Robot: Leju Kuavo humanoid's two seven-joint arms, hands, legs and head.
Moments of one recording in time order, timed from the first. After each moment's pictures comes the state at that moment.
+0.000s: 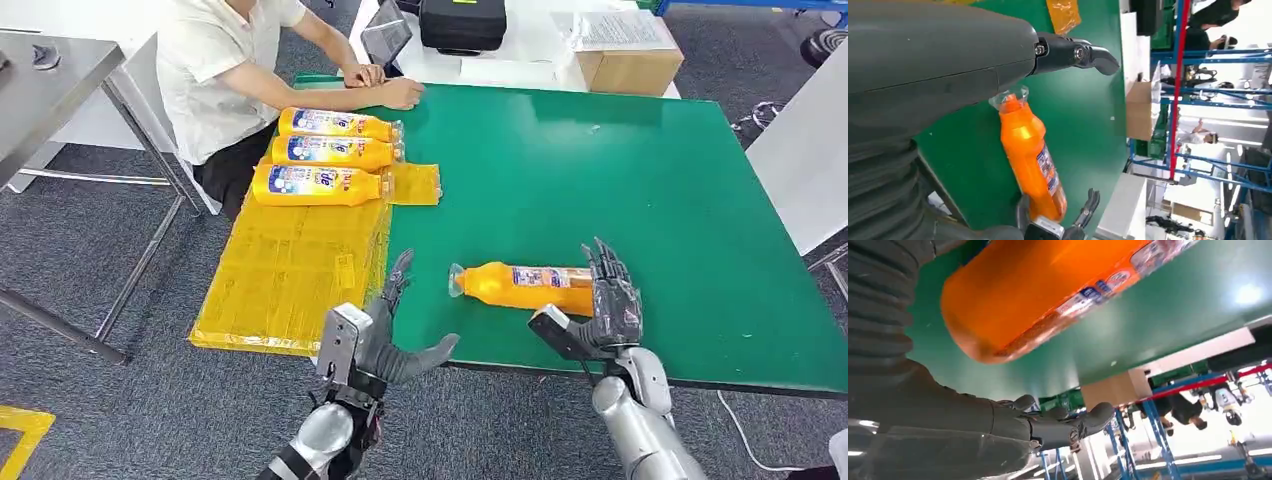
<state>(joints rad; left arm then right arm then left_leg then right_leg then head) -0.21 -0.25 -0.60 -1.12 0.35 0.32 -0.39 -0.37 -0.10 0.06 -0.72 0.93 -0.68 -0.53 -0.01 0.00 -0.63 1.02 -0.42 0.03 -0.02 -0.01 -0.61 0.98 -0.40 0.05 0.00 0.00</state>
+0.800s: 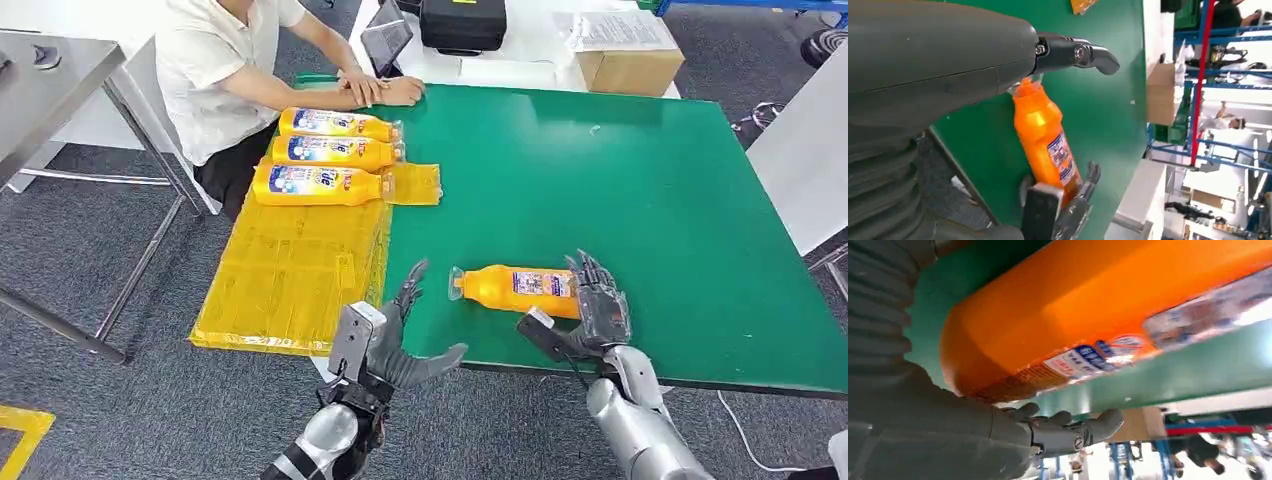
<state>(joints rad) -0.22 -0.26 -0.63 -1.08 0.37 0.28 -0.34 -0.42 -0.13 0.19 -0.62 1.02 -0.61 -0.30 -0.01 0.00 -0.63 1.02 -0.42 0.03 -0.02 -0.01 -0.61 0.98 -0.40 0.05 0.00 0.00</state>
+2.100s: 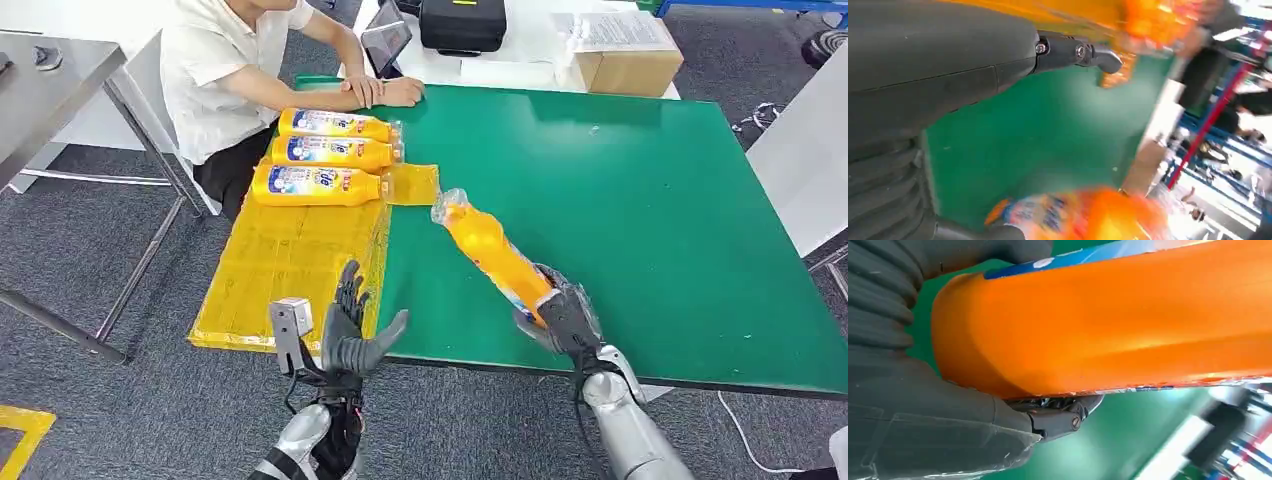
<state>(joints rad) -0.13 -0.27 -0.47 -1.12 0.70 0.38 -0.42 -0.29 -0.09 0.20 -0.97 0.33 -0.17 -0.50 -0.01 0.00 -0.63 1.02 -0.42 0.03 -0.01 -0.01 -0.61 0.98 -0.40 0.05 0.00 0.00</state>
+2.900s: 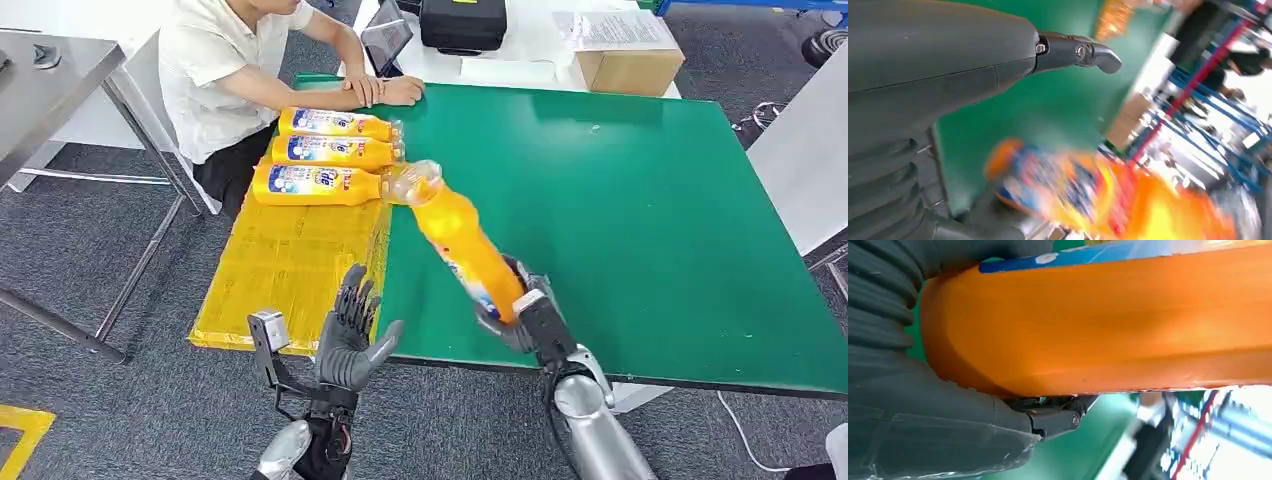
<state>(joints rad) -0.07 -0.24 -0.48 -1.31 0.75 0.23 -0.37 -0.23 0.00 0.31 -1.14 0.28 -0.12 -0.50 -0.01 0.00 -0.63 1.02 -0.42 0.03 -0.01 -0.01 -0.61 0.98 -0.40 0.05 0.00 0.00</state>
